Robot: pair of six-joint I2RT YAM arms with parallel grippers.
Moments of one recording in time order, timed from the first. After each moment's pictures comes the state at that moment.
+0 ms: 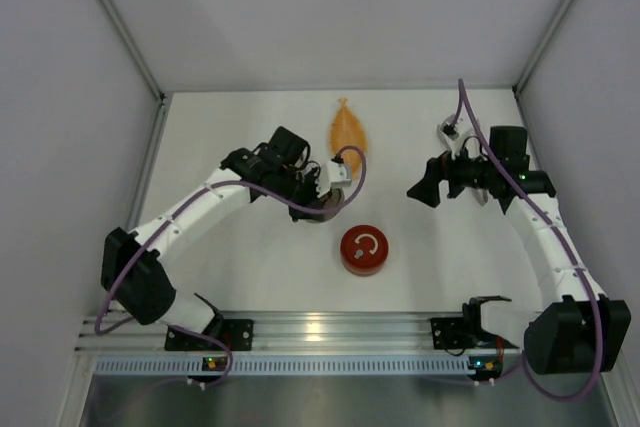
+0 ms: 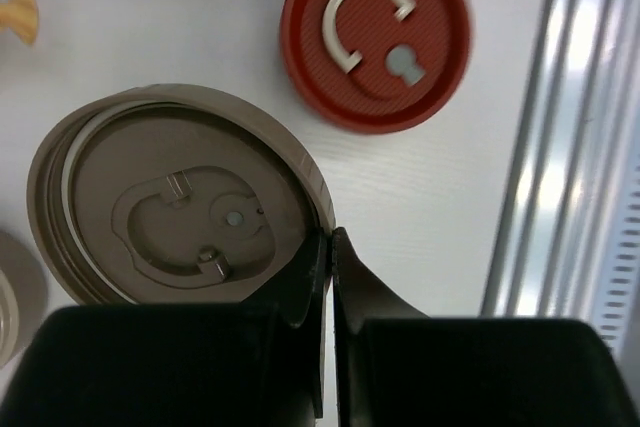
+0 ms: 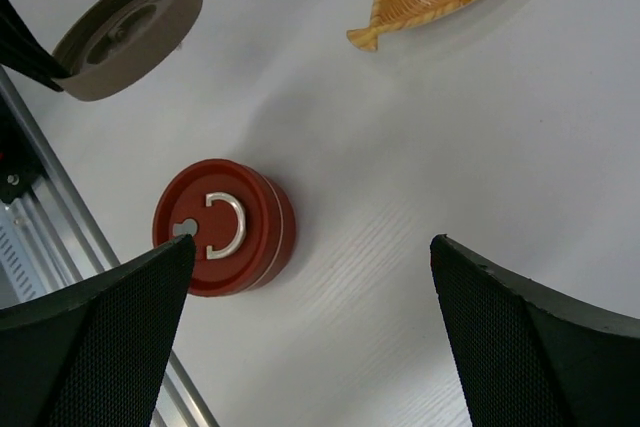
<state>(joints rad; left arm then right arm) -0.67 1.49 1.26 -0.82 0.53 0.58 0.03 1.13 0.99 -0.62 -0.80 -0.26</state>
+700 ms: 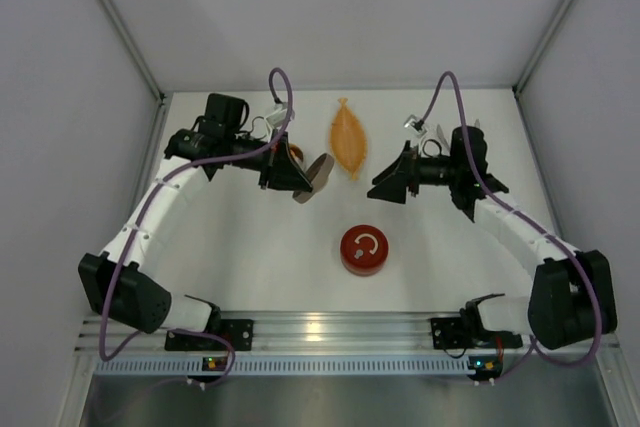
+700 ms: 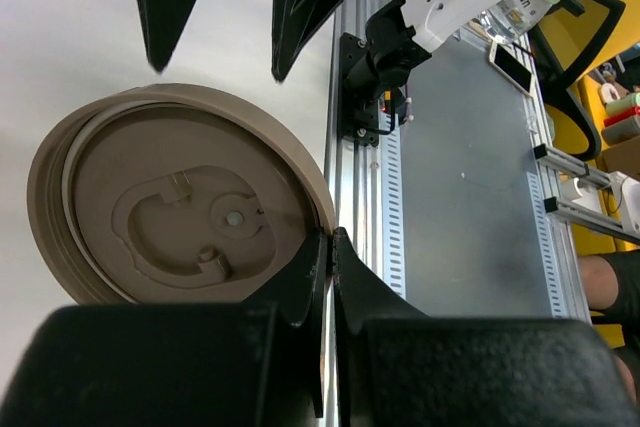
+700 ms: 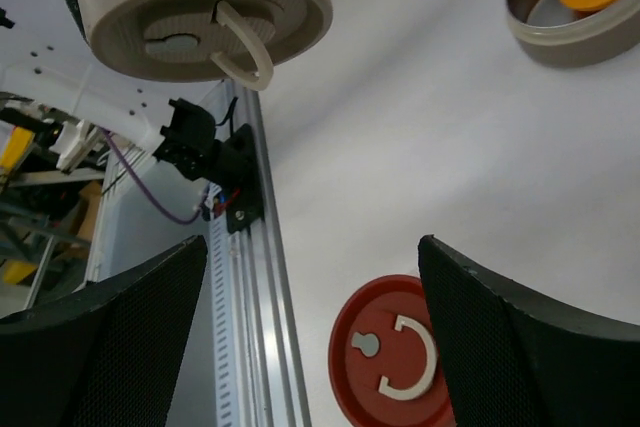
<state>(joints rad) -0.34 1.41 1.43 -0.84 1.24 0.24 0.22 1.25 0.82 0.11 -1.13 0.37</state>
